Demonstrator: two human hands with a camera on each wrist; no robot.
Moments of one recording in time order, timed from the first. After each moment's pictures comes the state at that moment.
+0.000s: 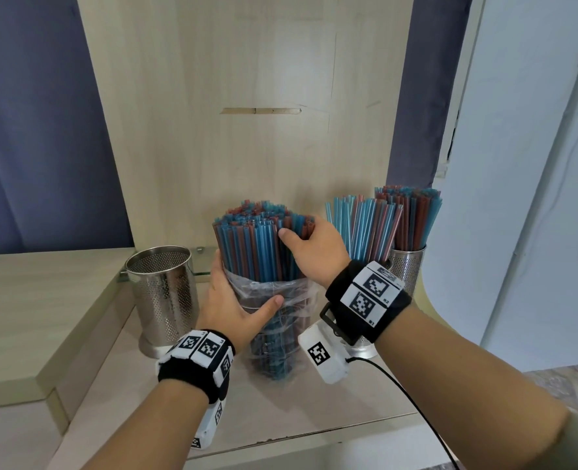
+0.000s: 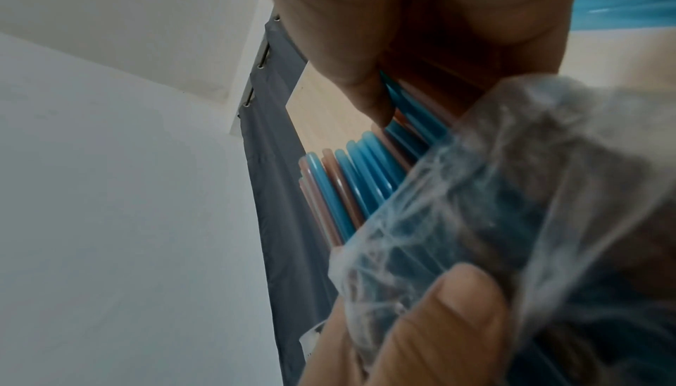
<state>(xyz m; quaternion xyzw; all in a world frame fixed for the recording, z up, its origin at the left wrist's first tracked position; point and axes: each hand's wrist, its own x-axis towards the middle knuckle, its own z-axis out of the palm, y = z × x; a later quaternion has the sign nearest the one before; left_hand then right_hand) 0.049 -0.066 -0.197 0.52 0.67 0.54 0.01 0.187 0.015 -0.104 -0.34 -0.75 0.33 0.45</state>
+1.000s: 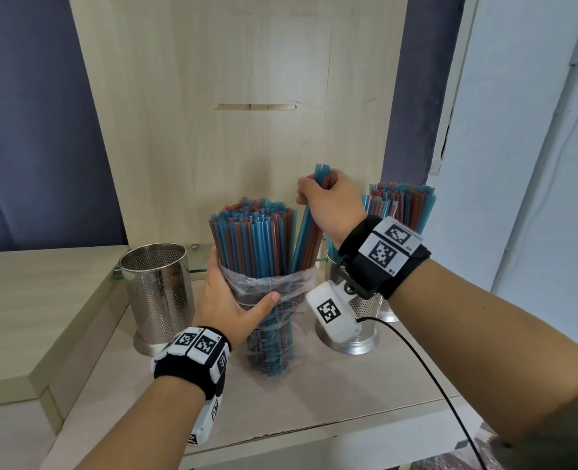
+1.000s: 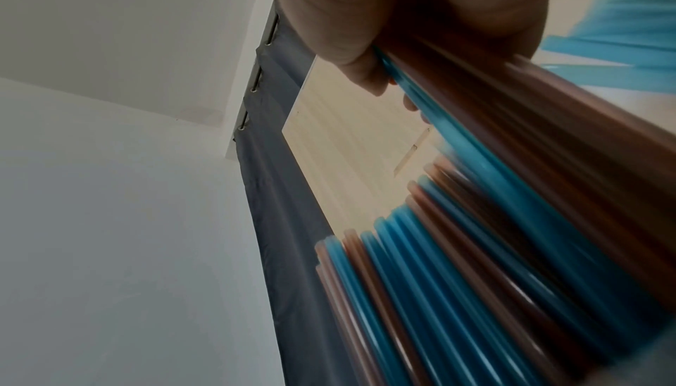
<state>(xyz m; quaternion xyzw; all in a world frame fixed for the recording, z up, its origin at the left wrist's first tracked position) 0.042 -0.062 -0.202 0.53 0.67 0.53 0.03 0.193 0.030 -0.053 -0.31 -0.67 0.39 0.56</state>
